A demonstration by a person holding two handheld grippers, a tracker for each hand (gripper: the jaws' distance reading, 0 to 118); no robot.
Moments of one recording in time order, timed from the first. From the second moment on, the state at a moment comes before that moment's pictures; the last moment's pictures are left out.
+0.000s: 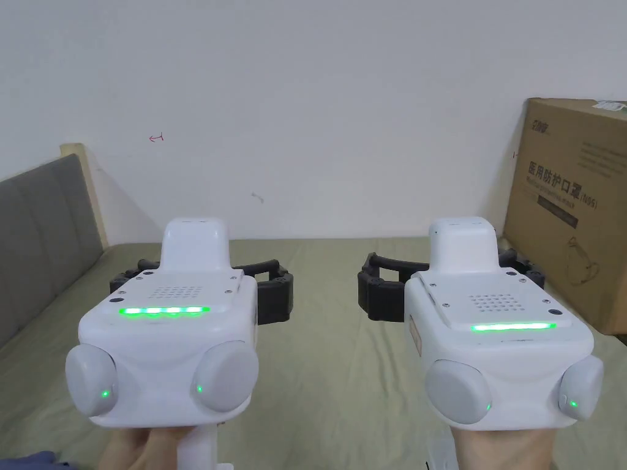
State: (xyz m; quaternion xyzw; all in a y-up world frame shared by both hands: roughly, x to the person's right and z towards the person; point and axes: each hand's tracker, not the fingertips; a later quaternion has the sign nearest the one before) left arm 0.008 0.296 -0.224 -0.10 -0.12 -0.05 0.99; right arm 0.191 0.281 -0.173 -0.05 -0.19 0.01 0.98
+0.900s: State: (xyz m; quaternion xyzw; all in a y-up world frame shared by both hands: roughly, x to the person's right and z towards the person) left arm 0.015 0.285 -0.223 -0.12 -0.10 -0.06 0.99; right arm 0.202 0.267 -0.176 -0.07 -0.18 -0.01 0.98
